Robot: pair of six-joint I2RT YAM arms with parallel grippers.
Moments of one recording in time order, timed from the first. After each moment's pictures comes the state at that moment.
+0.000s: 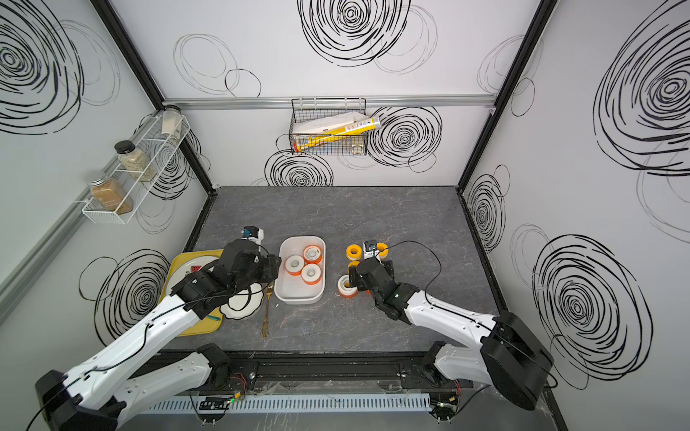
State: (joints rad) left arm -0.56 0.90 0.85 -0.67 -0.23 -0.53; right arm 0.85 1.24 0.62 -0.08 0.42 0.43
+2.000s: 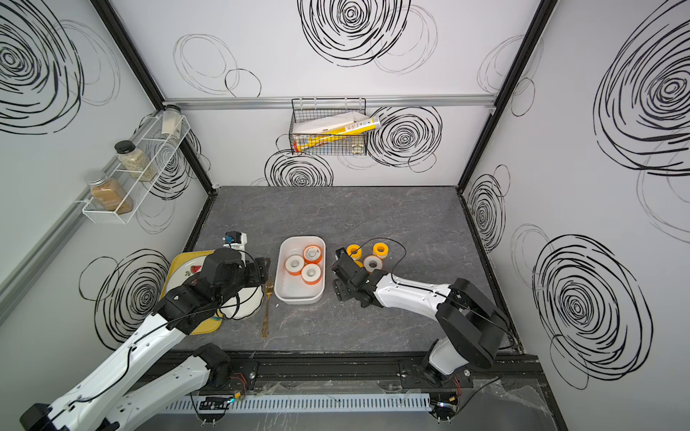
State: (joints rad) left arm -0.51 0.80 0.79 -0.66 -0.25 -0.51; right arm 0.92 1.50 0.82 -0.31 0.26 0.40
